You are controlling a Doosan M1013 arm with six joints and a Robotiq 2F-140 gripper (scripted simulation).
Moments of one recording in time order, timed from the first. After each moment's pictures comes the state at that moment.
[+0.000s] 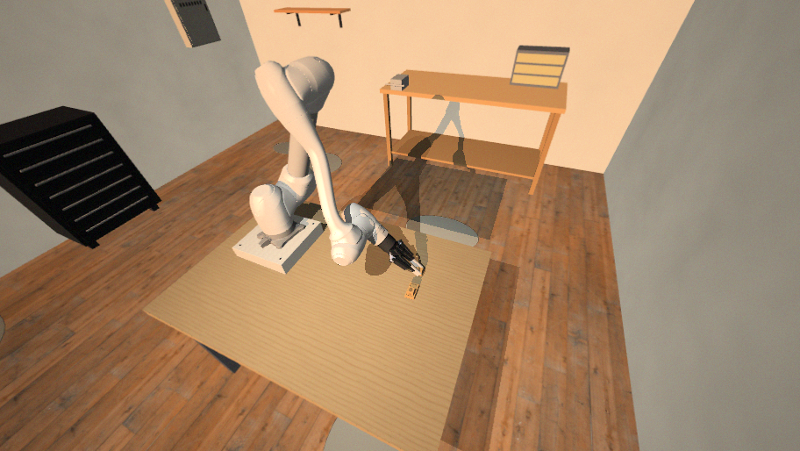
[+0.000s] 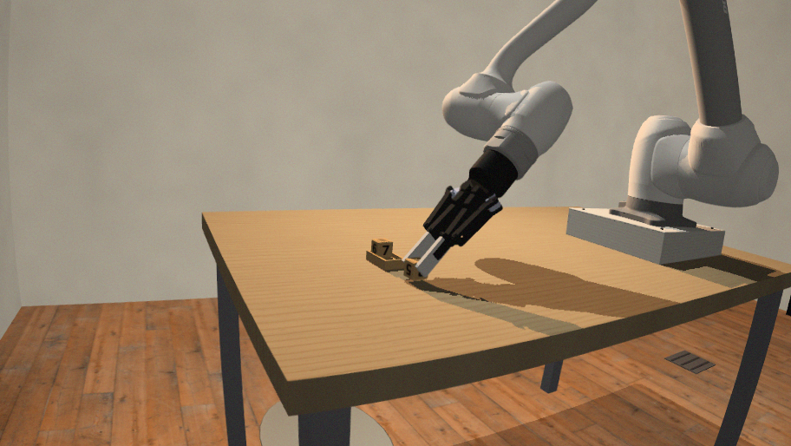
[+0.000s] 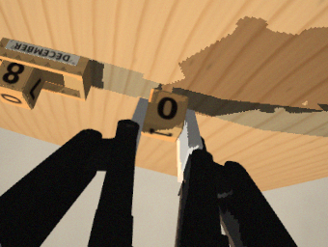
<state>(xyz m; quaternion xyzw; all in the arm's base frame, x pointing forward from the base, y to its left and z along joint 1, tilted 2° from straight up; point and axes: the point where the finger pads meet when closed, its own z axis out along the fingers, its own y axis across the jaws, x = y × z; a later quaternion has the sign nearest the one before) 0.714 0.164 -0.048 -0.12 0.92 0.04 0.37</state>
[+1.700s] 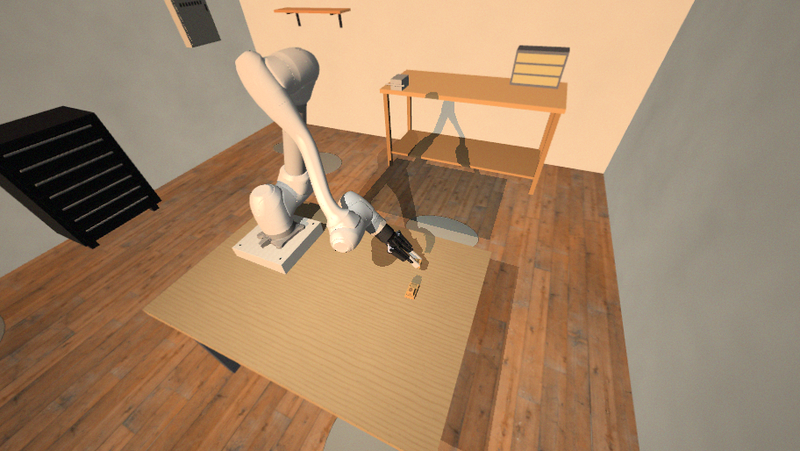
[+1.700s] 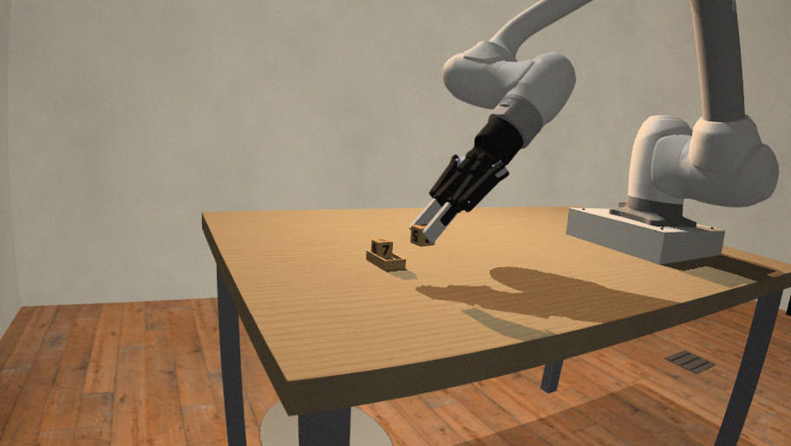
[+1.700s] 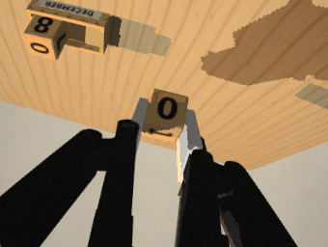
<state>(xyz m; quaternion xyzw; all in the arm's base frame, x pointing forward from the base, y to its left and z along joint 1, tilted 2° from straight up) 0.708 0.164 0.009 -0.12 0.92 0.04 0.36</state>
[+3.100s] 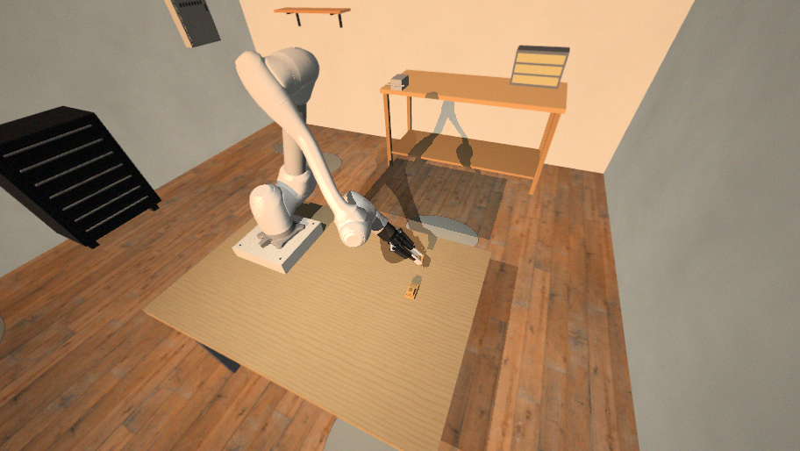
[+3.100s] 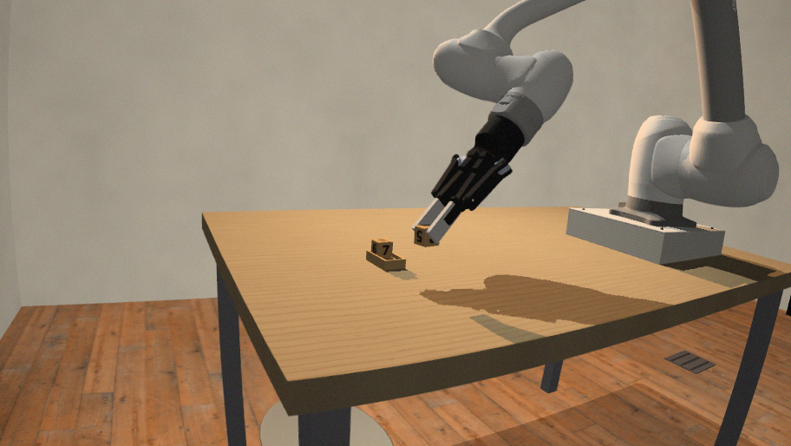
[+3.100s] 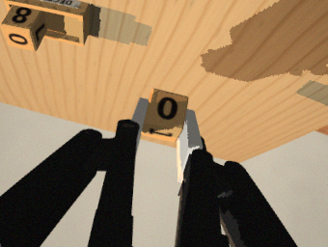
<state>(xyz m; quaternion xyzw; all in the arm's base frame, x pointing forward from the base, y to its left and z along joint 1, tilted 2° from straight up) 0.710 0.181 0.012 -0.13 0.92 0.06 0.36</state>
